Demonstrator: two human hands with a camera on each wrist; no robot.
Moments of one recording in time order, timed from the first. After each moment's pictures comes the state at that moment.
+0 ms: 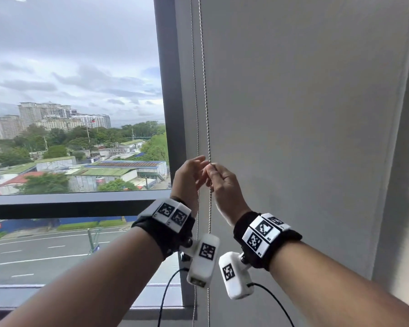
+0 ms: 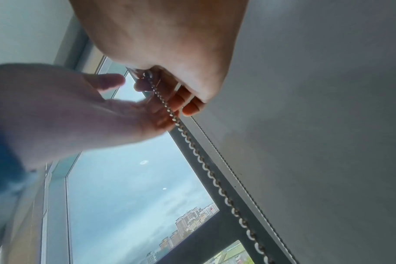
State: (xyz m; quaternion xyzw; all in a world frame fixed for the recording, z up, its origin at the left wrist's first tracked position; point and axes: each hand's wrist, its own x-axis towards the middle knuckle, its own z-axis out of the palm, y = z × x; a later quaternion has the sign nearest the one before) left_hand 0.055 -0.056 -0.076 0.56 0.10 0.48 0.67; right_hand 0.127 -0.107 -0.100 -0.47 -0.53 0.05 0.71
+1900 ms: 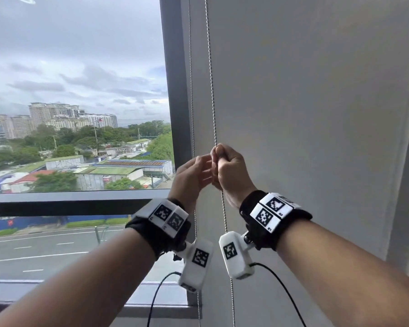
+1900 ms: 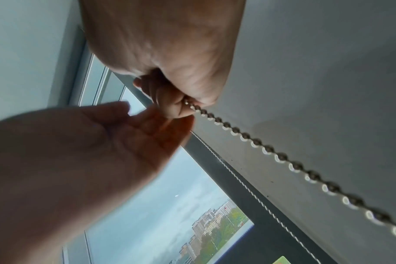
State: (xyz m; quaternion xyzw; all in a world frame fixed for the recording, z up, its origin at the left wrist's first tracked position) left_hand 0.036 -0.056 -0.069 0.60 0.03 0.45 0.66; right_hand 0.117 -0.113 -0.056 -0.45 -0.46 0.16 0.75
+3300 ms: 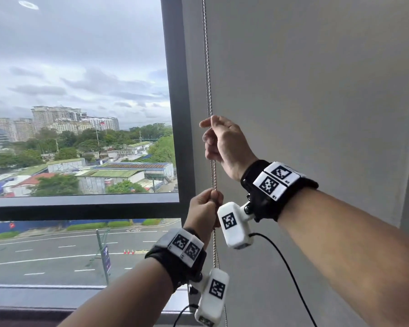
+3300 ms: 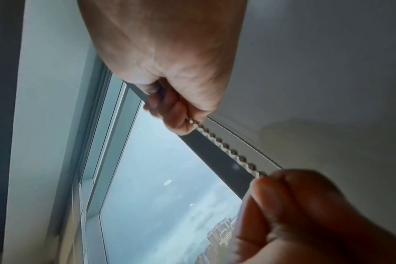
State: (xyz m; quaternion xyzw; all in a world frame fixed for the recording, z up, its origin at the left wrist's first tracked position) left_hand 0.059 -0.064 -0.125 0.62 0.17 0.46 0.62; right_hand 0.119 -0.106 0.004 -0.40 -0.52 0.19 0.73
